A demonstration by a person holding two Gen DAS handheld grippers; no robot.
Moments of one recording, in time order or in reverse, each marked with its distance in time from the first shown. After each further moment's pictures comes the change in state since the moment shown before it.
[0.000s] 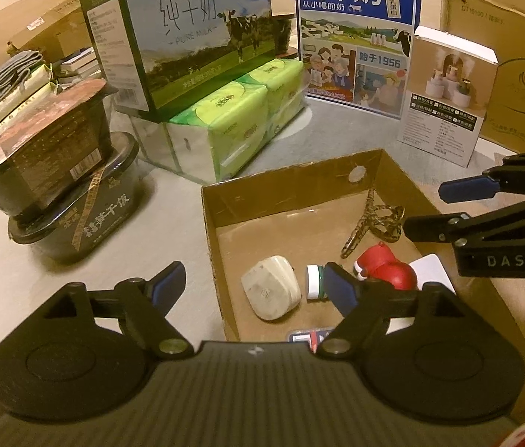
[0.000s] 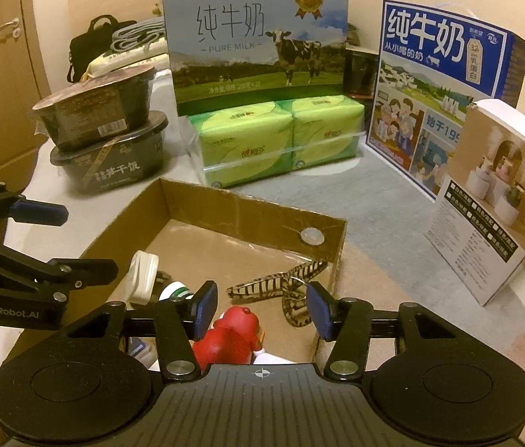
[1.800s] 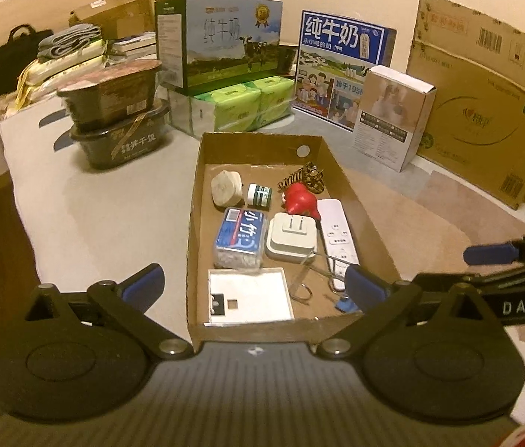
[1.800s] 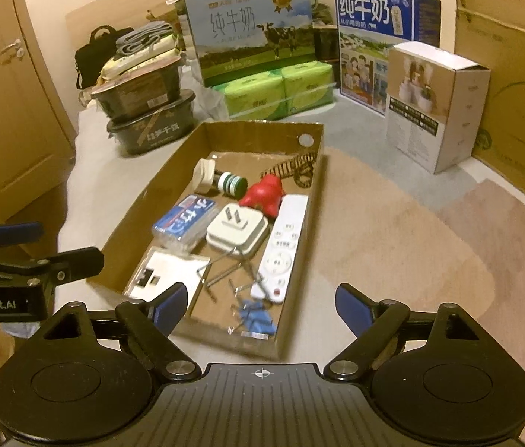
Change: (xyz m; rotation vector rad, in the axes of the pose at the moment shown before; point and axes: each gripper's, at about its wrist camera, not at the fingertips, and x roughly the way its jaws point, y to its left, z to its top) left arm -0.175 -0.063 -0.116 -0.231 -0.079 0.000; right arm -0.172 0.037 -0.115 0.154 0.045 0.023
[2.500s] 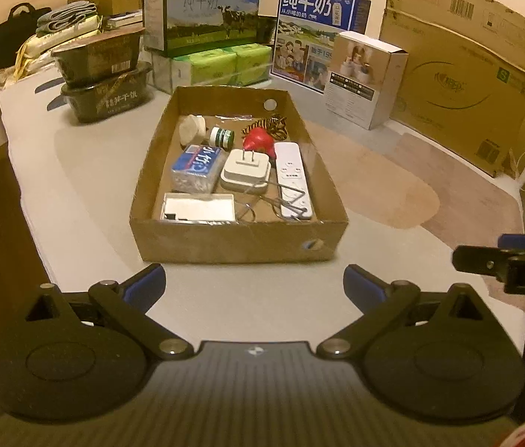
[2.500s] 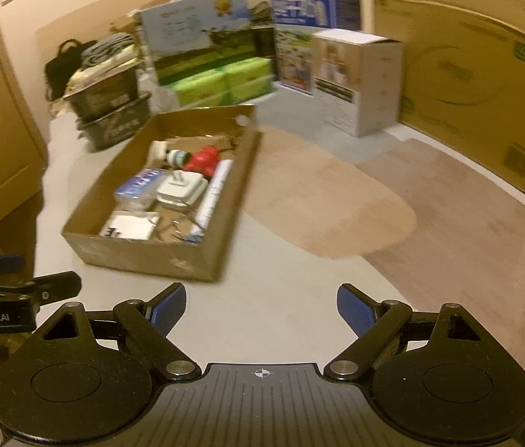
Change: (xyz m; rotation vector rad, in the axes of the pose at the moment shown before) left arm -0.030 -0.058 -0.067 -0.018 0.059 -0.008; right arm -0.074 -0.047 -0.074 0.088 -0.034 -0.120
